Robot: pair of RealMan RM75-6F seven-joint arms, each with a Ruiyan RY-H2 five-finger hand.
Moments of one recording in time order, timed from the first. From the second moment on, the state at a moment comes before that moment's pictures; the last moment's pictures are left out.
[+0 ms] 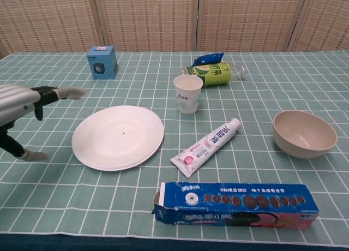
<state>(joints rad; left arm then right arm) -0.46 -1.40 0.02 -1.53 1.53 1.24 0.26 0.02 -1.02 0.04 -1.70 -1.53 1.49 0.04</state>
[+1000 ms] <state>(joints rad) -0.22 -1.18 -0.08 -1.54 1.32 1.43 0.09 0.31 -1.09 0.04 -1.57 -1.65 1.15 -0.16</state>
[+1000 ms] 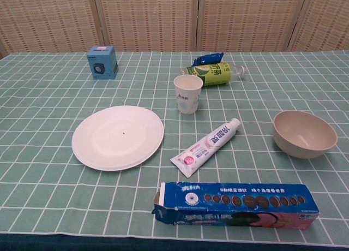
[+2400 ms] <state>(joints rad) -0.19 -1.18 -0.10 -1.54 1.35 1.42 0.08 0.47 -1.35 -0.01 -1.33 -1.63 1.06 -0.10</state>
